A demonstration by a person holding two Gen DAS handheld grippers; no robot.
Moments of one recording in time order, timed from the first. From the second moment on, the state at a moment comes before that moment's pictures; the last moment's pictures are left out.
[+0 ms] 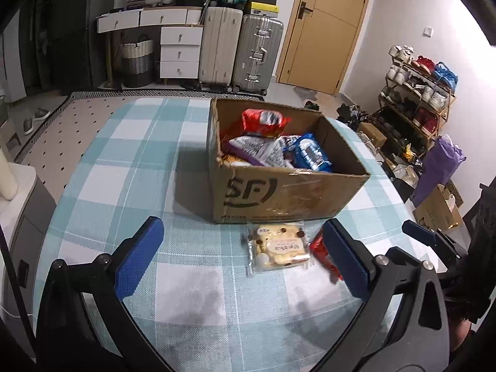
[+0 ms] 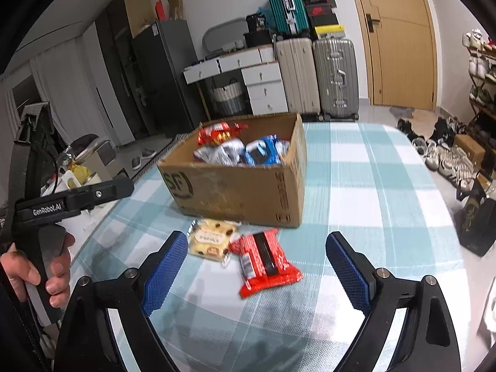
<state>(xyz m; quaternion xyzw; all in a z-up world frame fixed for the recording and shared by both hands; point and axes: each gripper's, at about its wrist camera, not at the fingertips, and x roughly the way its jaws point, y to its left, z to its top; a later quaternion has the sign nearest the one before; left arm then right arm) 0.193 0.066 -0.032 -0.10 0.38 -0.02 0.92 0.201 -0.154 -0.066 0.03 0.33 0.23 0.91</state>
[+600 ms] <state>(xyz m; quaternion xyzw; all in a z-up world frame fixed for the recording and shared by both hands) 0.193 0.076 -0.081 -0.10 0.41 -0.03 0.90 0.251 -0.126 -0.137 0.00 0.41 0.23 0.88</state>
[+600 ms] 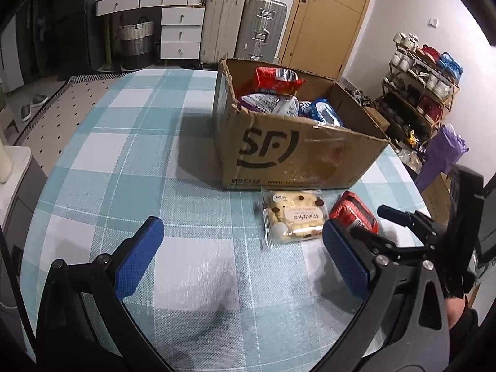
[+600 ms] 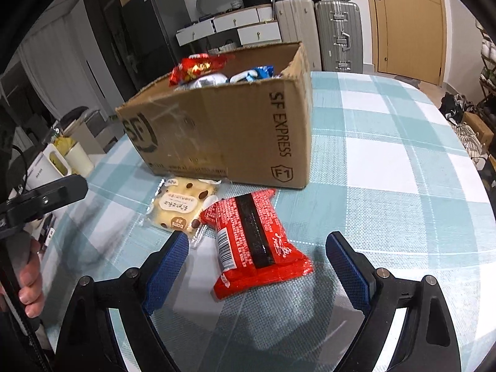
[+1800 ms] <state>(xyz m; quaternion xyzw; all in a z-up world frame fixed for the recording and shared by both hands) 0.194 0.059 -0.101 -0.11 0.46 -0.04 0.88 0.228 -0.141 -0.116 0.01 0.39 0.24 0.89</state>
